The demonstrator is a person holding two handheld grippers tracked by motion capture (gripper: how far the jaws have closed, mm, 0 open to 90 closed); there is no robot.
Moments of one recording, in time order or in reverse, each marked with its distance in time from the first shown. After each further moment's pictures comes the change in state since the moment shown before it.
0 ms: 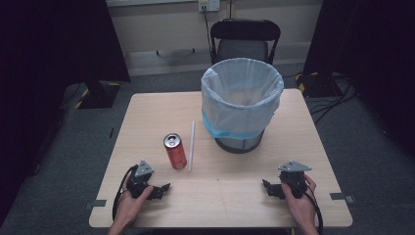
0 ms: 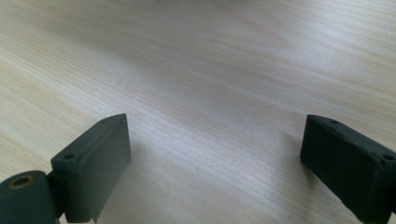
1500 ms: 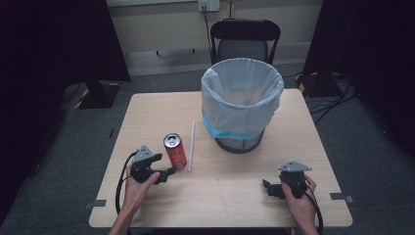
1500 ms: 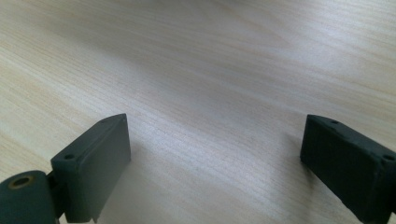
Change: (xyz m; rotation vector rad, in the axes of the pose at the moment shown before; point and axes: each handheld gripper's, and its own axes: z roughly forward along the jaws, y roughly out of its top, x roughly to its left) left arm 0.002 0.050 -0.004 -0.201 -0.106 -0.036; right arm 0.000 0.000 0.000 -0.001 0.000 0.001
